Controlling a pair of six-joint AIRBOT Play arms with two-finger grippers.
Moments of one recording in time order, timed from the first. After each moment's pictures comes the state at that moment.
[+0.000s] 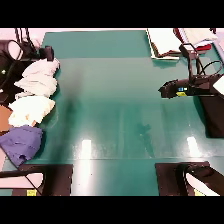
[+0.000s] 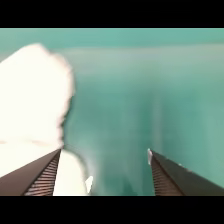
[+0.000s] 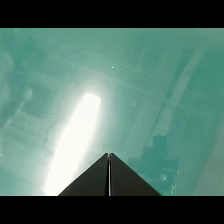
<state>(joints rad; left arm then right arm) -0.03 -1.45 1.53 1.64 -0.76 -1.64 0.22 -0.93 1.08 -1.30 1.08 1.49</state>
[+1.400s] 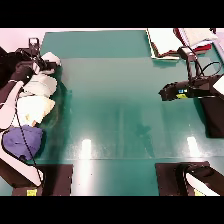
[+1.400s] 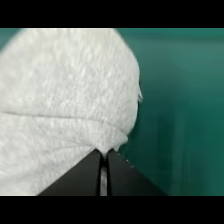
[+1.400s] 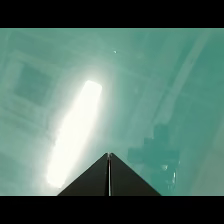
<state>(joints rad) 0.08 -1.80 1.60 1.66 -0.35 -1.64 0.22 -0.93 1.08 -1.30 1.13 1.49</state>
